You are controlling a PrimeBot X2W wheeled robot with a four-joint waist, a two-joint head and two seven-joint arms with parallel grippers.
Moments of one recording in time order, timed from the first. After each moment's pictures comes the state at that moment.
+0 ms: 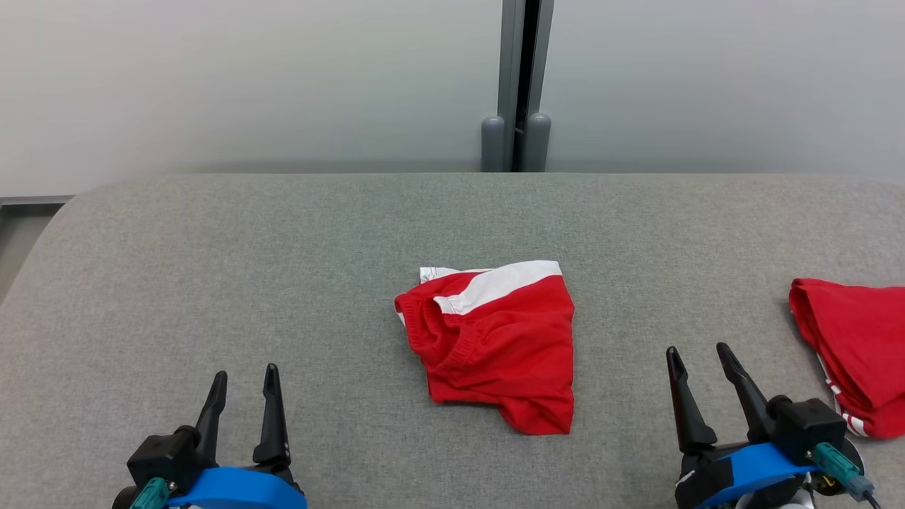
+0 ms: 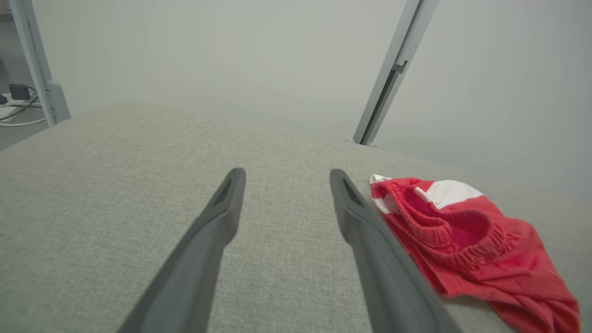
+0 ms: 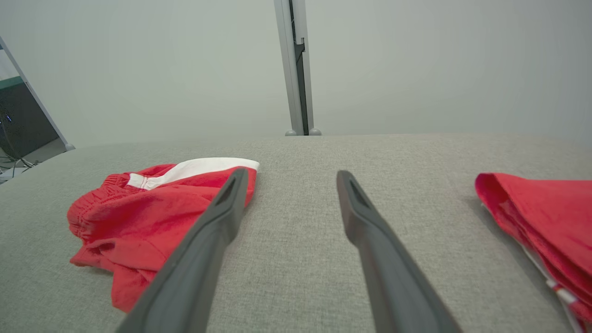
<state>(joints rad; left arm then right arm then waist) -0.02 0.19 -0.24 0.29 -0.49 0.04 -0.26 -0.07 -0.05 0.01 0.31 0.16 0.13 -0.26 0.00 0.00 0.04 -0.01</state>
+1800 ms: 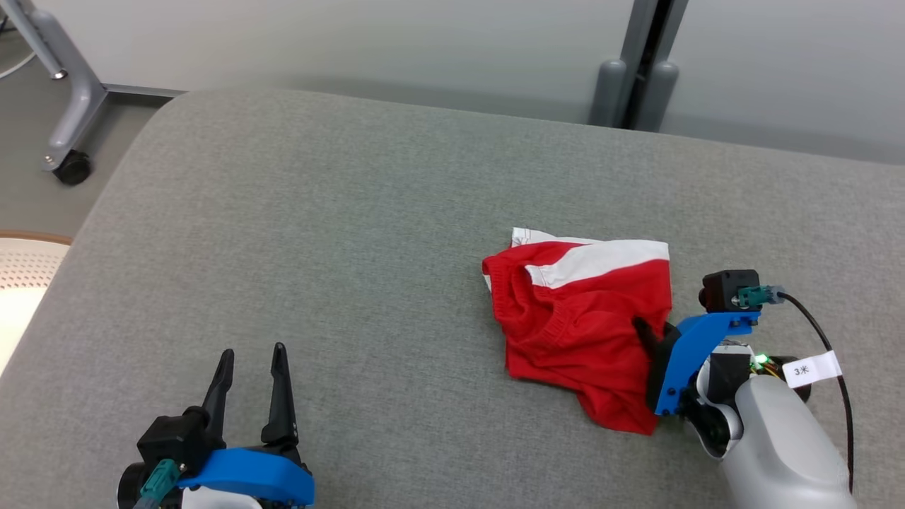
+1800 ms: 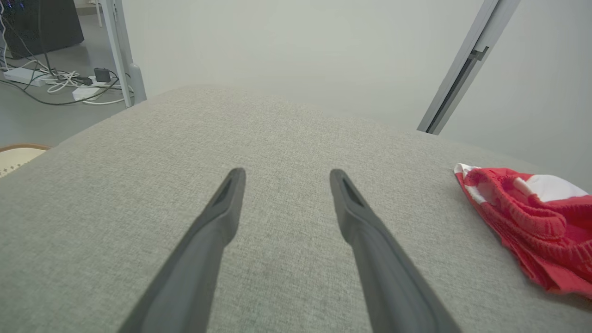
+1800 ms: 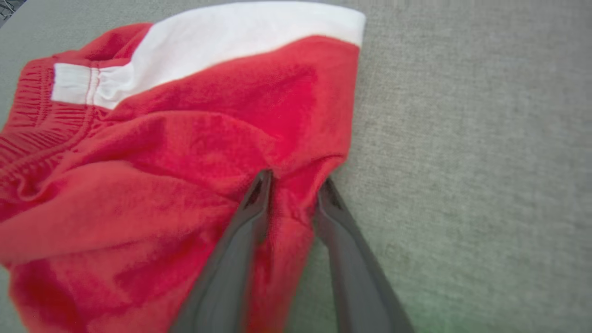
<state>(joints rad) -0.07 0.12 -0.16 0.33 -0.37 -0.03 -0.26 -0.51 -0.05 0.00 0.79 0.22 0.13 0.28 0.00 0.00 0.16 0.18</state>
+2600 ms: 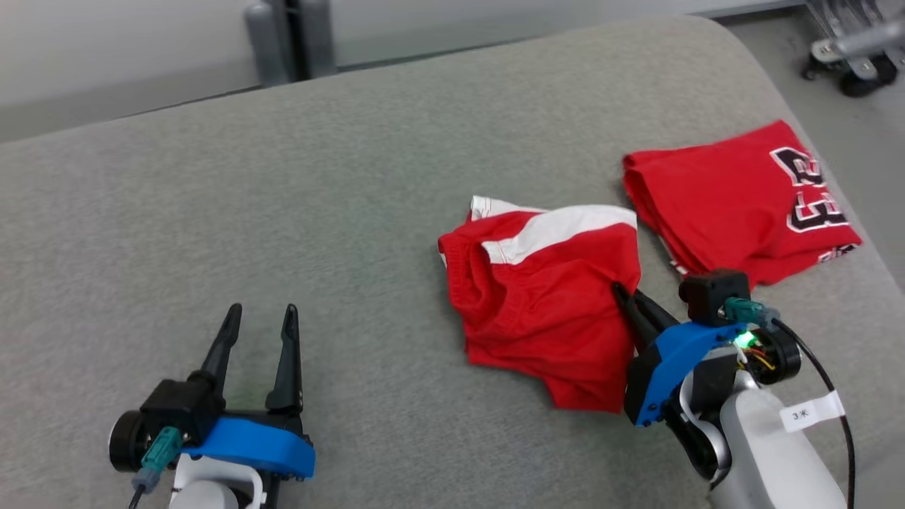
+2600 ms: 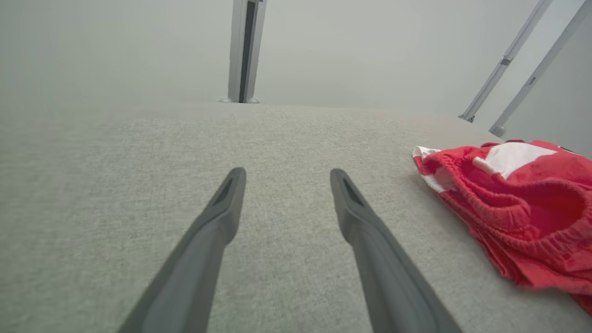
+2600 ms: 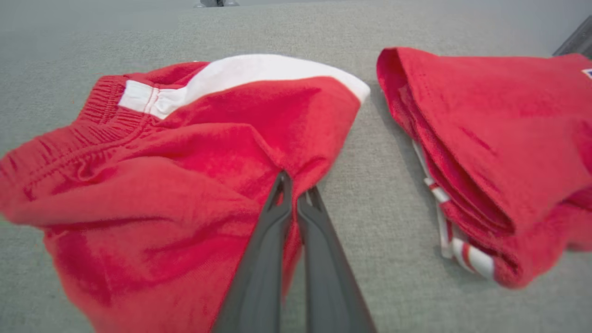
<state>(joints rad) -0.11 0.15 -0.19 0.24 -0.30 -0.06 -0.24 -0.37 -0.05 0.12 0.41 0.16 0.13 0.16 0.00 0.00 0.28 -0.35</state>
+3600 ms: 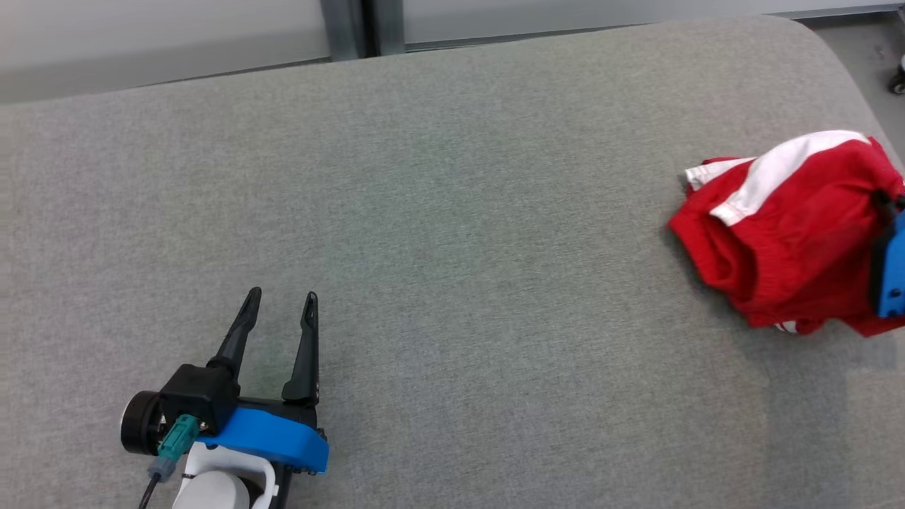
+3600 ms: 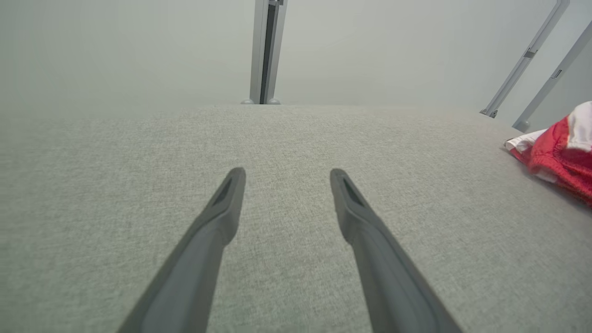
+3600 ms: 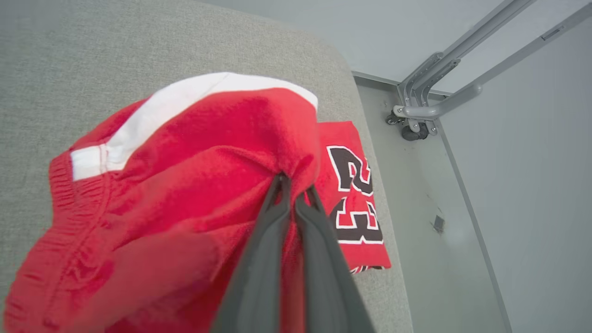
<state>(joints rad) -0.14 0.18 -0.24 0.19 -0.29 -0.05 -0.20 -0.55 -0.47 -0.01 0.43 0.16 0.13 0.44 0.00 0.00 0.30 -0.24</state>
